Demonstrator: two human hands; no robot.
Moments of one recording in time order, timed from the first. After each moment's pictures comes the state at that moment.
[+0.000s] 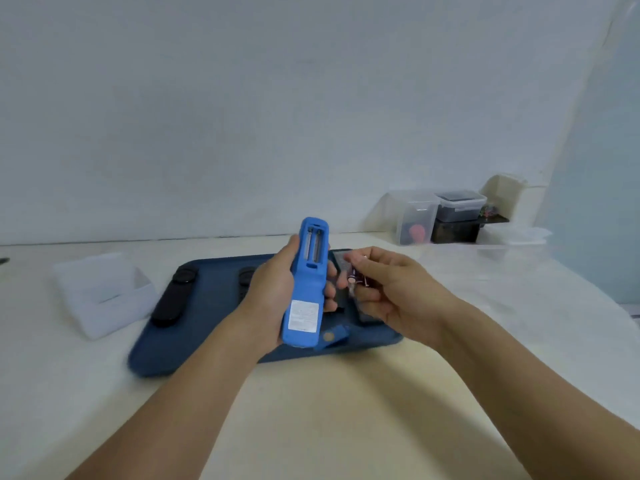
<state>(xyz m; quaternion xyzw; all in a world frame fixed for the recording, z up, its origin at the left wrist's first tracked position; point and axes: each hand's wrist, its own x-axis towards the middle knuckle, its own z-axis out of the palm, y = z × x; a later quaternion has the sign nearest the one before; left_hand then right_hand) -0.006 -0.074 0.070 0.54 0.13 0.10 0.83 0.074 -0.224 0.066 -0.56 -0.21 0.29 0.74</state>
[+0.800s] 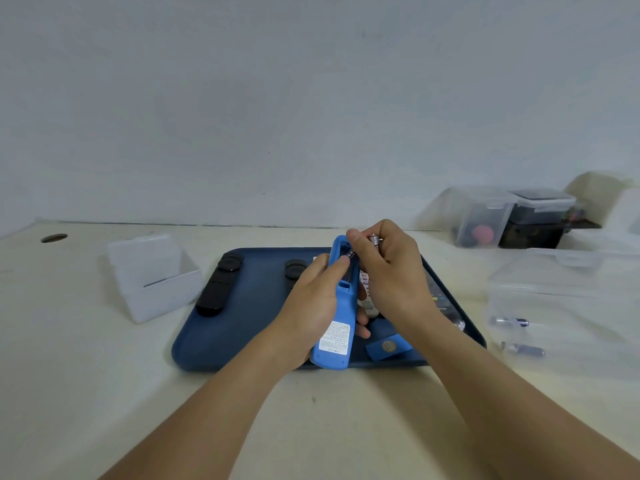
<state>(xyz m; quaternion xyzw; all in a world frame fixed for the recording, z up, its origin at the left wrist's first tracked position) -0.009 -0.034 0.036 0.67 0.14 0.13 0.72 0.075 -0.123 0.042 -0.67 -0.31 -0.02 0.67</state>
